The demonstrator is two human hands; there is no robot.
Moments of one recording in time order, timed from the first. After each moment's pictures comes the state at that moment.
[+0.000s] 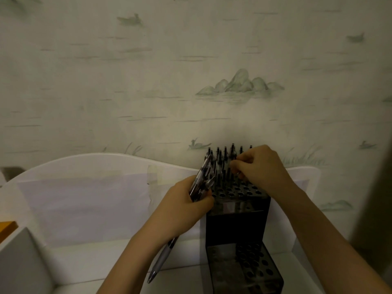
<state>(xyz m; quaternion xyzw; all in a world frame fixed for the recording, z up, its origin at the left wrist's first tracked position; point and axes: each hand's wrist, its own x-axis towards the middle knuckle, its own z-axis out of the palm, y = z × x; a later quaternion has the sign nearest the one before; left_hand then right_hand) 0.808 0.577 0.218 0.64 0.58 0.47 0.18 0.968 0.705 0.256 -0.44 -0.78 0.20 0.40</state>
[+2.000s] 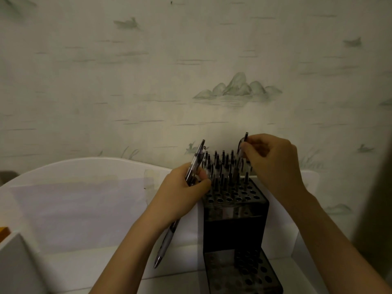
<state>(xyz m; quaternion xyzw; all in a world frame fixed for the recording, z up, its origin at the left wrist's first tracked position) 0.801 0.602 0.235 0.62 0.58 0.51 0.15 0.979 0.704 0.262 -0.33 -0.72 0.12 0.59</state>
